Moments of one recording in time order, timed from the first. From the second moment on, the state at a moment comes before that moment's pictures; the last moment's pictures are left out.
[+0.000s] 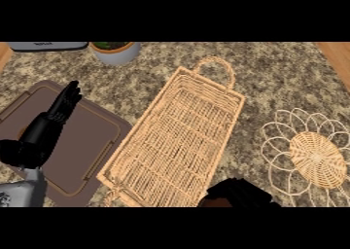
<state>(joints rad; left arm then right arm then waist) -0.13 0.21 0.10 -1.60 -0.07 -0.21 0.03 0.32 -0.03 0.71 -2.15 1.12 -0.26 0.34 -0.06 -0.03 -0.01</state>
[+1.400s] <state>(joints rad) -0.19 0.18 0.06 -1.59 -0.07 -0.24 0.03 -0.47 -0.01 0.66 -2.01 1.39 -0.23 1.19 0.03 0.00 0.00</state>
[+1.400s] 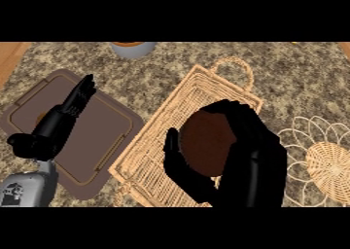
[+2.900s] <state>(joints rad) -0.18 0.16 0.06 -1.59 -0.09 -0.23 0.02 -0.59 0.00 0.37 -1.84 1.28 -0.51 1.03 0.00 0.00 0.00</state>
